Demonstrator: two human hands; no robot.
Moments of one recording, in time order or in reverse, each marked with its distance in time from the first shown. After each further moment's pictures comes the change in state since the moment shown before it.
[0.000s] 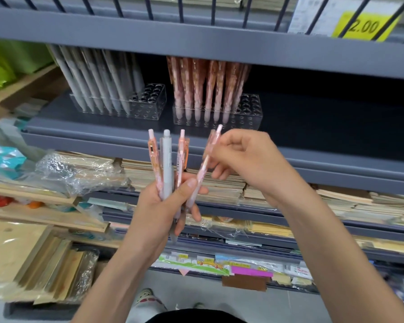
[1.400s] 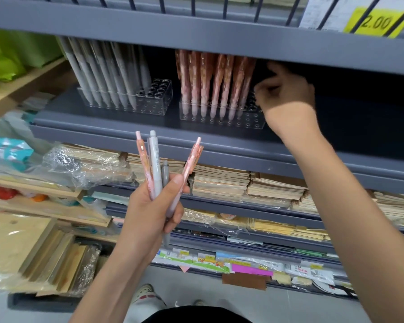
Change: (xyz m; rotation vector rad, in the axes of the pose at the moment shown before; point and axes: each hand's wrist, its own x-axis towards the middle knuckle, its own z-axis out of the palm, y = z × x) left_hand -0.012 -0.006 -0.015 -0.044 0.123 -0.020; right_hand 0.075 -0.003 -0.053 -0.572 0.572 -0.192
